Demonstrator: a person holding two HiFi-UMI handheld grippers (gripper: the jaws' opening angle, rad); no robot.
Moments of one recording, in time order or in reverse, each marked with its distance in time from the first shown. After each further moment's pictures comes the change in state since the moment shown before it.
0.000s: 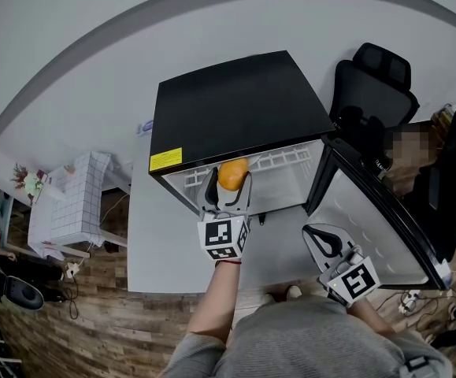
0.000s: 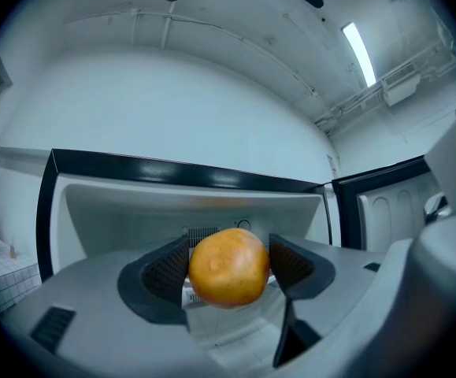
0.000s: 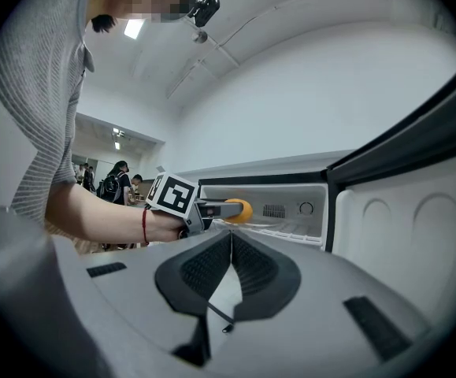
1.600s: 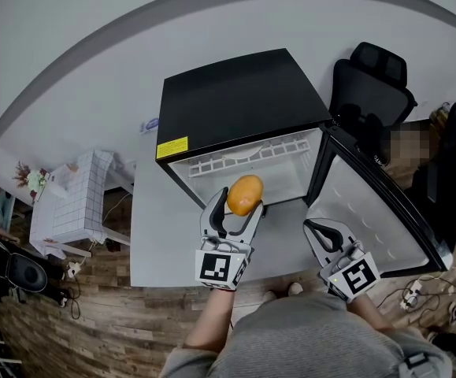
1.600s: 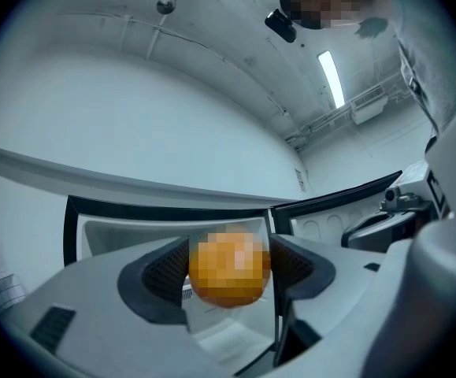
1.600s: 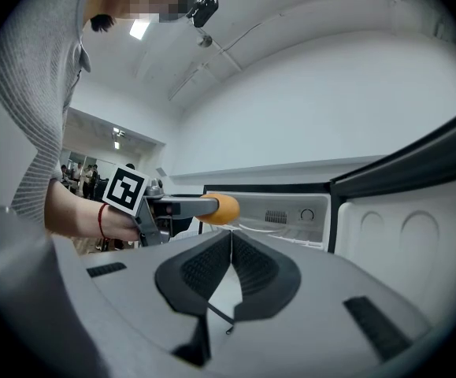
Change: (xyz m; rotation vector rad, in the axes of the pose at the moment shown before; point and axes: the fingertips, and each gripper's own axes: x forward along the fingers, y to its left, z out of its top) left arm -0.094 -0.054 0.032 0.032 -0.086 -0.204; right arm -0.015 0.023 0.013 -0.010 -0.026 -0.017
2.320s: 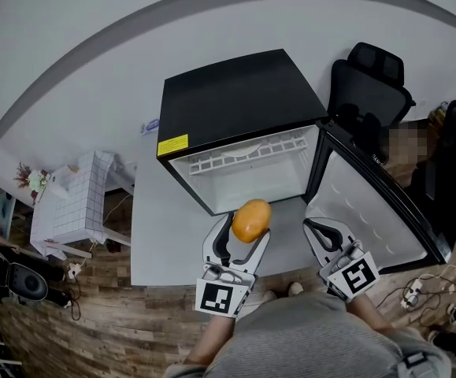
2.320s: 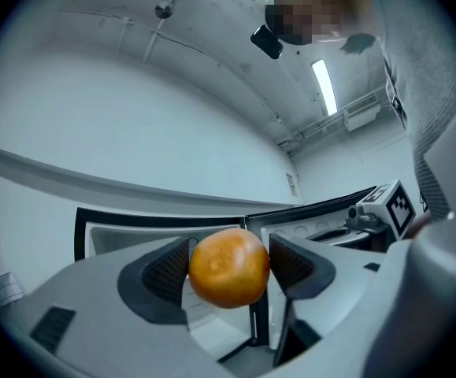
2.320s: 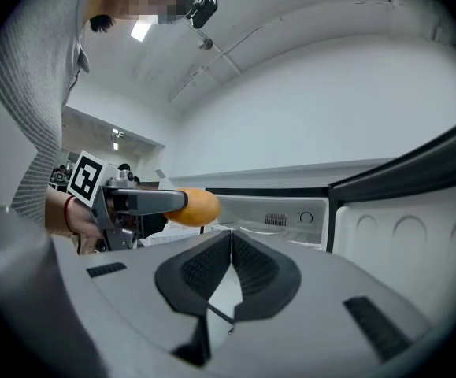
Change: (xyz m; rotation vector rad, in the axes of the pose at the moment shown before) left arm -0.055 -0.047 0.022 -0.008 -0.012 -0.047; right arm -0.010 0.000 0.004 -0.013 -0.014 -0.046
